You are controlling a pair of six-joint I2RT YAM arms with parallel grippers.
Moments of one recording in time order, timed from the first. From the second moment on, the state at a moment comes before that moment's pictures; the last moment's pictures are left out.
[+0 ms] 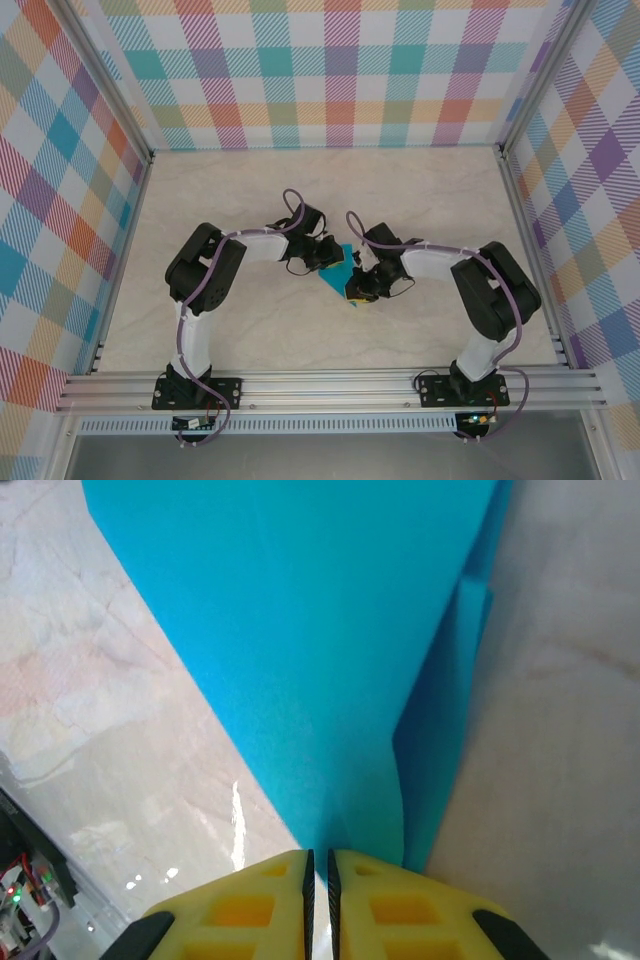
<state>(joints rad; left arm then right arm) -0.60 2.05 1.21 -0.11 0.49 -0.86 0.58 1.71 0.88 -0.45 -0.58 0.53</state>
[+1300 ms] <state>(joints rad) -0.60 2.04 1.18 -0.08 0.49 -0.86 0.57 1.74 0.84 -0.39 -0.63 0.60</state>
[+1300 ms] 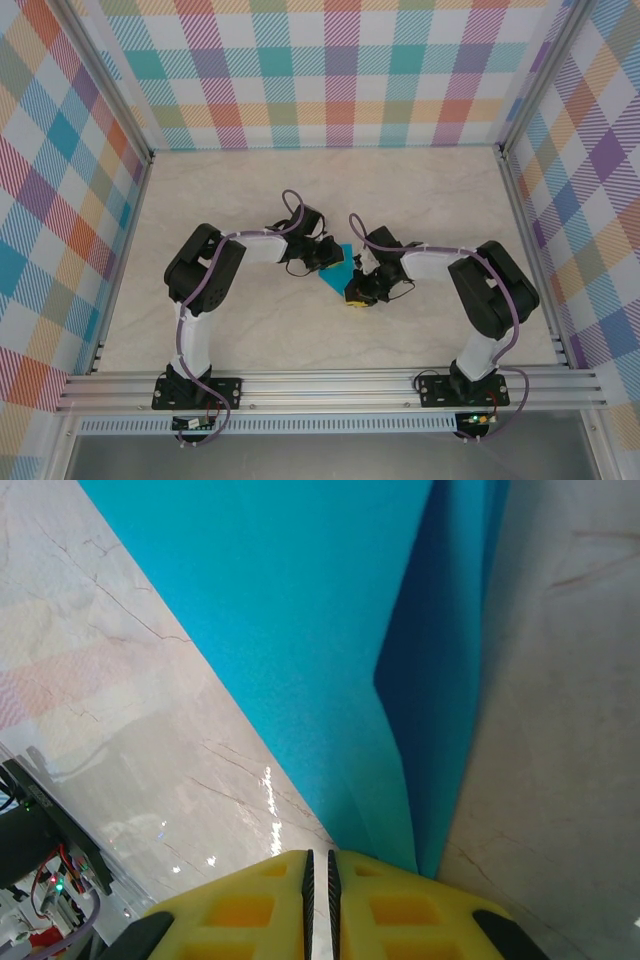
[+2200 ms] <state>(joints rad) -0.60 2.04 1.18 -0.08 0.49 -0.86 0.54 1.57 0.78 -0.37 -0.71 0.62</state>
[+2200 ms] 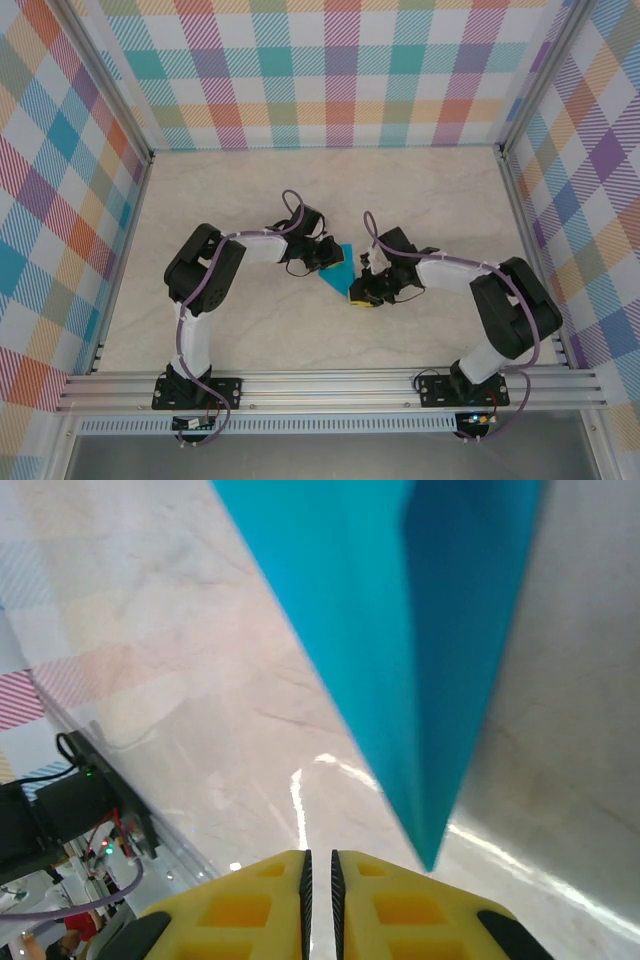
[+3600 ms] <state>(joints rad) -0.64 1.84 1.05 -0.09 0.52 -0.83 0.53 1.77 0.89 -0.43 -0.59 0.60</state>
